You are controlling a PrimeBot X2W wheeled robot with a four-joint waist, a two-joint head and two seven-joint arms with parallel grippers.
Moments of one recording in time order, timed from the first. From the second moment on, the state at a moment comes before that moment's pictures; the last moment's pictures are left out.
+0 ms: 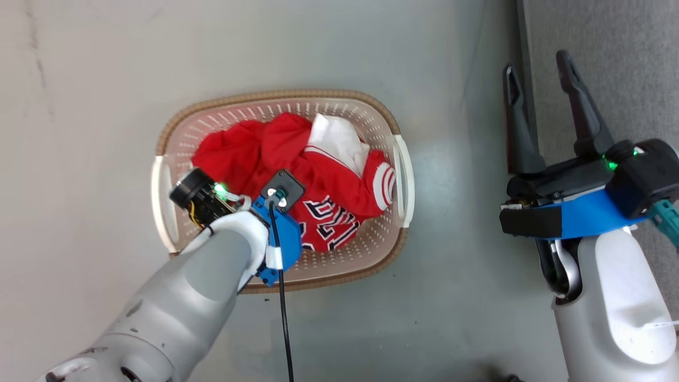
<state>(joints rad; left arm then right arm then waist) -0.96 0.10 -1.28 1.18 -0.63 -0.13 -0.12 -0.49 -0.05 0.05 0.10 0.08 0.13 -0.26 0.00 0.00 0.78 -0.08</state>
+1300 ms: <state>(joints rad) -0.87 0.12 -1.07 0.88 -0.69 -0.11 -0.26 -0.26 -0.05 0.03 0.20 0.08 0.13 -0.26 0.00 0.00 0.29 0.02</state>
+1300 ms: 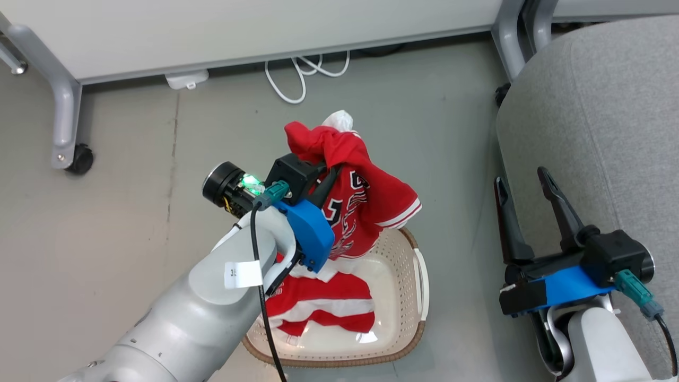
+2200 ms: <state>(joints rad) -0.89 0.15 -0.93 0.62 -0.57 -0.09 -0.26 -0.16 -0.05 0.03 0.22 0.11 0.13 -0.26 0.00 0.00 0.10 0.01</state>
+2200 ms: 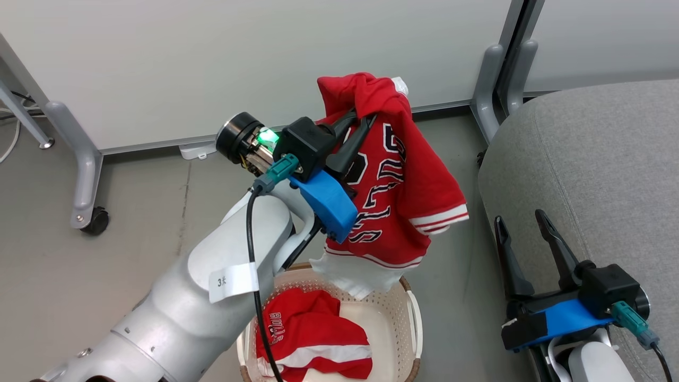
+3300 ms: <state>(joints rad) -0.88 0.16 -0.97 0.56 -0.58 -0.07 -0.26 -0.45 -0.09 0.29 0.25 0.04 0.13 -0.26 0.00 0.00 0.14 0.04</state>
